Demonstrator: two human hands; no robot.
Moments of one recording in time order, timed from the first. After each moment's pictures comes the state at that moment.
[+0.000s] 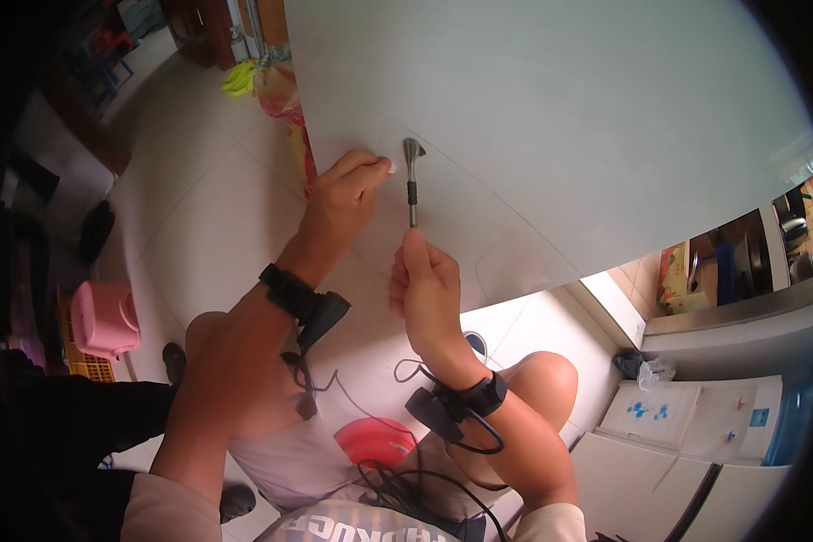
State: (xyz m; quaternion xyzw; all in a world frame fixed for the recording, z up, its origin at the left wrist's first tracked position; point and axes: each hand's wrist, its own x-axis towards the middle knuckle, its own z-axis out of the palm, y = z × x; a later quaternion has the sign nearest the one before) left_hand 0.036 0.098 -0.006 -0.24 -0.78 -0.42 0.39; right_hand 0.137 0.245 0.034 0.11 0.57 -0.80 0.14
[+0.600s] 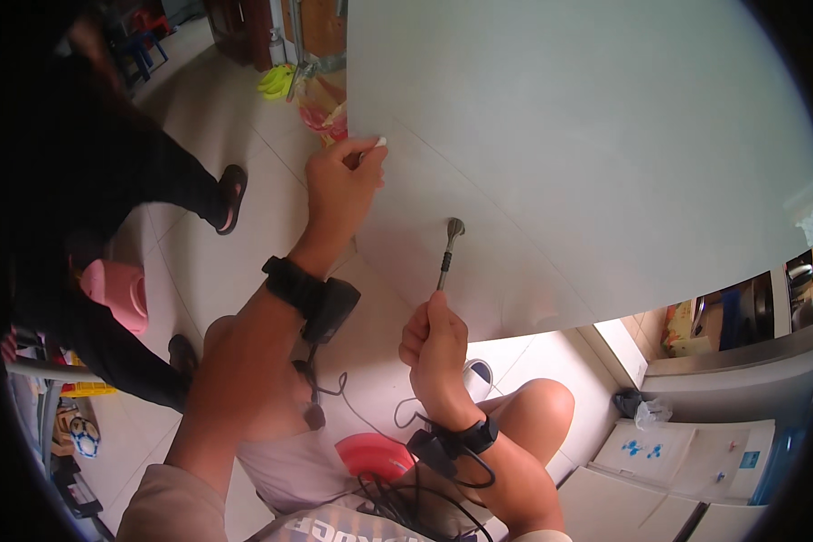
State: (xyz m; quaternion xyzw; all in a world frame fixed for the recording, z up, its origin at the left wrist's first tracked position) left_hand 0.011 0.066 0.019 0.04 -0.71 -0.65 0.28; right_hand 0.164 0.235 0.015 0.20 0.49 -0.83 0.16
